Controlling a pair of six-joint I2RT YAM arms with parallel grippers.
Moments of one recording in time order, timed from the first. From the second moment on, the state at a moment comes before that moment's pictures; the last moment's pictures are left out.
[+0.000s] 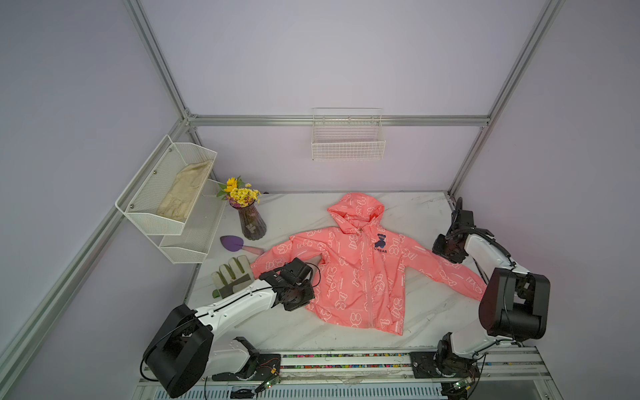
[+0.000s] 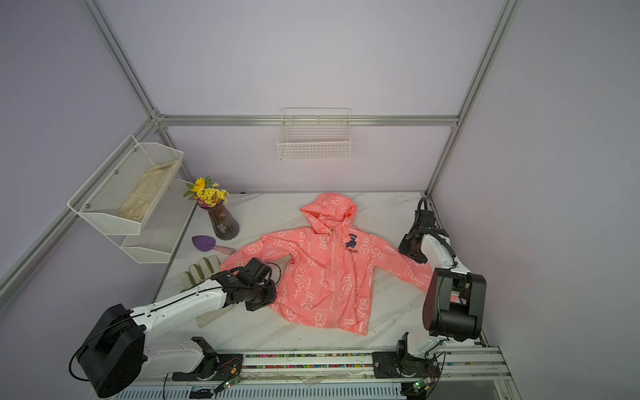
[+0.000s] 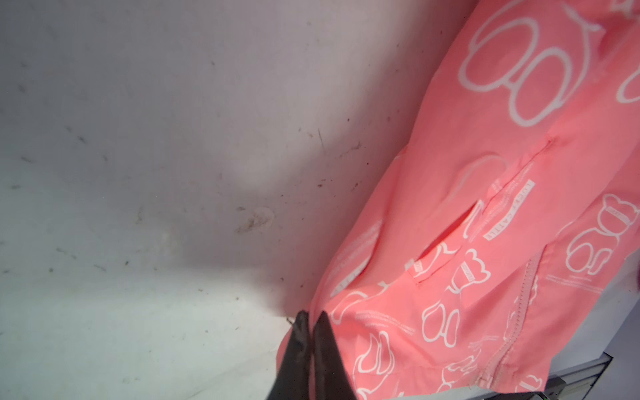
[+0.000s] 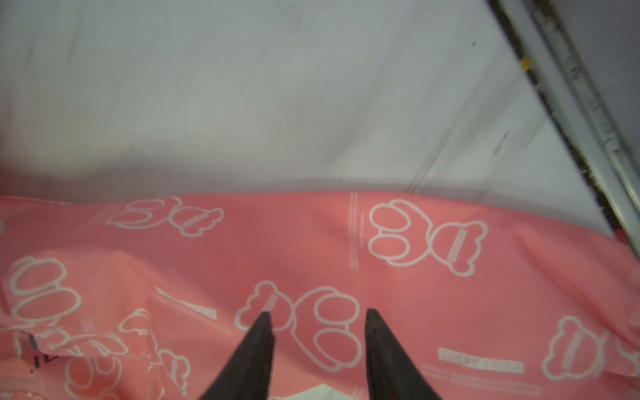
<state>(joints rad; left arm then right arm) -0.65 1.28 0.69 -0.61 0.07 -1.00 -0.24 1.56 1.03 -0.66 -0.04 0.43</state>
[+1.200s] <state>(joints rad) -0.67 1.41 1.09 -0.68 -0.16 -0.79 -0.02 1.87 1.32 -0.39 -0.31 0.28</state>
